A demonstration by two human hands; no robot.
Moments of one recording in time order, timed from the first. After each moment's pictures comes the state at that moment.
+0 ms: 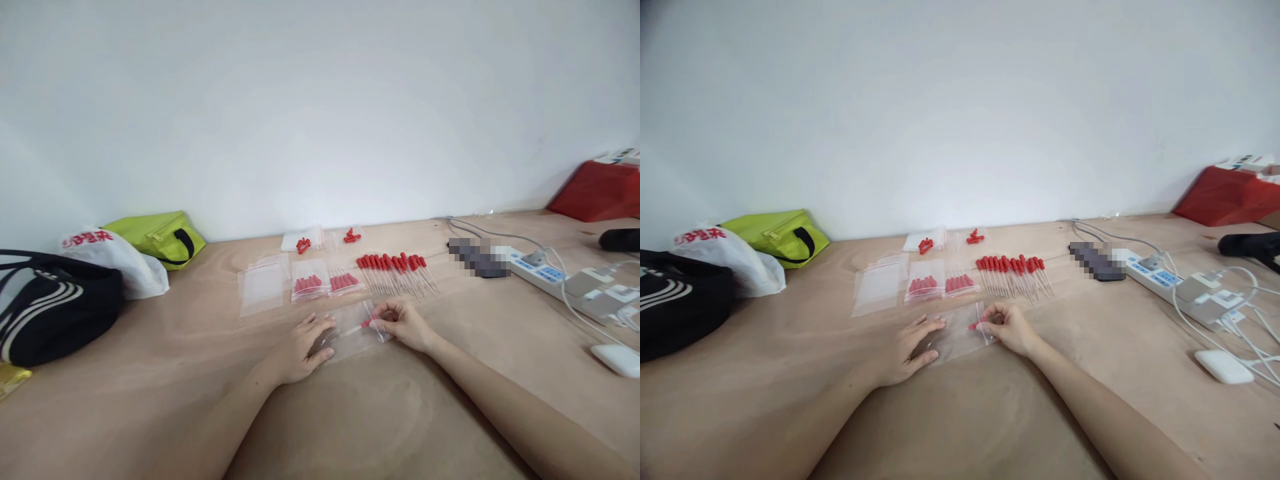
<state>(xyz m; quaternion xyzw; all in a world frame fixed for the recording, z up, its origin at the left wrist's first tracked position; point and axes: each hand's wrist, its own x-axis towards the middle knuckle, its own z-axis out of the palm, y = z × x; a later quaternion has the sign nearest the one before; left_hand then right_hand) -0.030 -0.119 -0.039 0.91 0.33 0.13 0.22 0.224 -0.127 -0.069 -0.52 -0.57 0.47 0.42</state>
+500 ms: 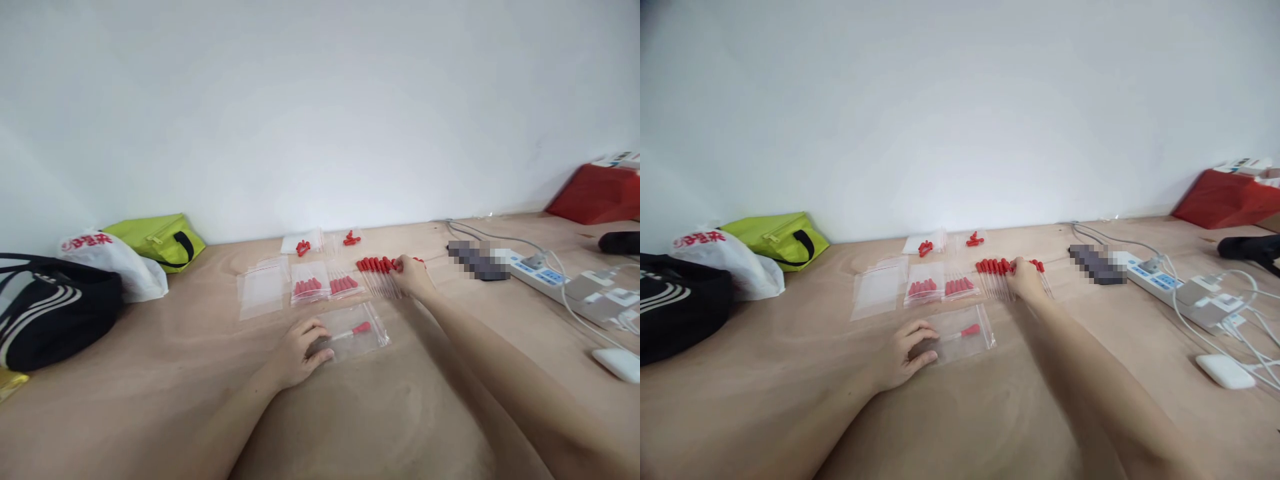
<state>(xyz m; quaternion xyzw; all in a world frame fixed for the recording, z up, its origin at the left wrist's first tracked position) -0.030 -0.119 -0.044 0.90 0.34 0.21 0.19 0.273 -0.039 -0.041 -0.76 -0.59 0.07 0.26</state>
